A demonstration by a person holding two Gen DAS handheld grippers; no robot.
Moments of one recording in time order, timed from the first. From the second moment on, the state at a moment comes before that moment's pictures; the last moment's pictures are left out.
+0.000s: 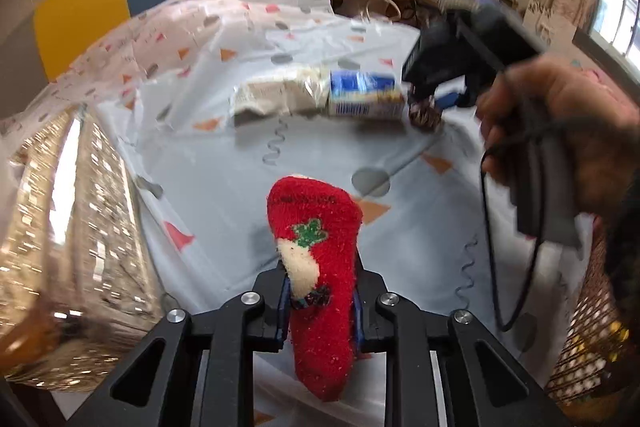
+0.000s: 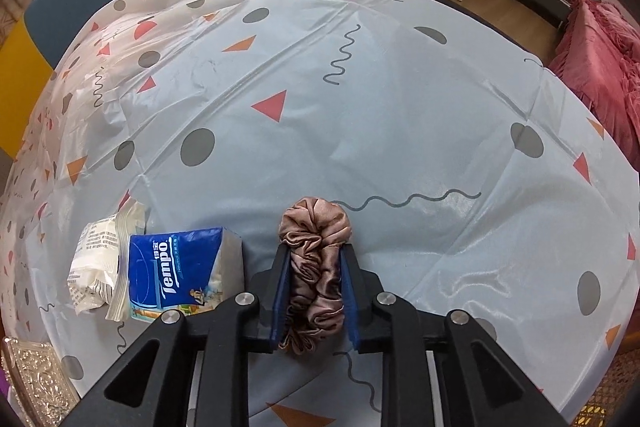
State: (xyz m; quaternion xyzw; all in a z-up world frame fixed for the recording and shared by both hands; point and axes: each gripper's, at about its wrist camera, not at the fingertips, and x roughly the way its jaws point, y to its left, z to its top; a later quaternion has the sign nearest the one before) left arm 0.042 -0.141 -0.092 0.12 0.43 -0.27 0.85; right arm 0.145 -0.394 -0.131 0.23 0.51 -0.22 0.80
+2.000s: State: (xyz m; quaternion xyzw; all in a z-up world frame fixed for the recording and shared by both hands) left arm -0.053 0.266 -0.014 -0.12 0.34 0.14 0.92; right arm 0.160 -0.337 -0.133 0.05 0.51 -0.21 0.83
